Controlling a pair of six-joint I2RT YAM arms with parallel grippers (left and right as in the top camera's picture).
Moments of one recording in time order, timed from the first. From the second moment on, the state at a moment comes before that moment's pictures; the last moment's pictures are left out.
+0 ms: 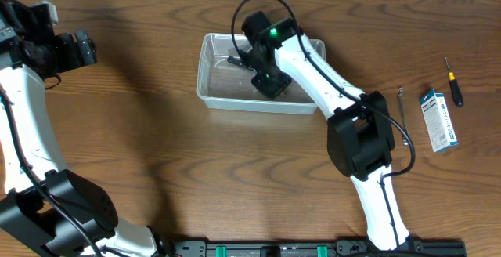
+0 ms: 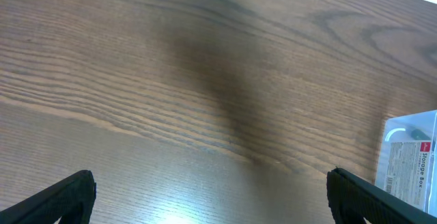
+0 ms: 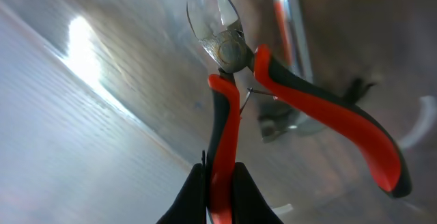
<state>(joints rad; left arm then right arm) 0.47 1.73 1.66 -0.89 0.26 0.14 0.55 2.35 2.07 -1.25 0.03 -0.22</state>
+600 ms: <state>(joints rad) 0.47 1.73 1.66 -0.89 0.26 0.14 0.55 2.35 2.36 -1.28 0.05 -0.22</state>
